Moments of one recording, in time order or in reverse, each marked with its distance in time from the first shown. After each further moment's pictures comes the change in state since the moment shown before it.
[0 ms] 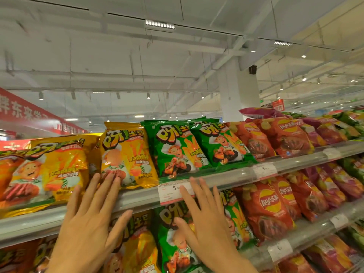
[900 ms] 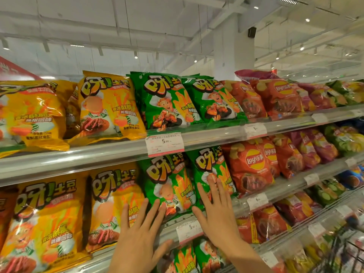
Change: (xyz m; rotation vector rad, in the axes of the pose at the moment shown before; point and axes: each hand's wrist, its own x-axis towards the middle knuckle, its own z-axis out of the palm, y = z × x) left_hand -0.105 0.119 0.108 -0.141 -0.444 0.189; right_hand -0.120 0.067 0.066 -0.168 -0.324 0.301
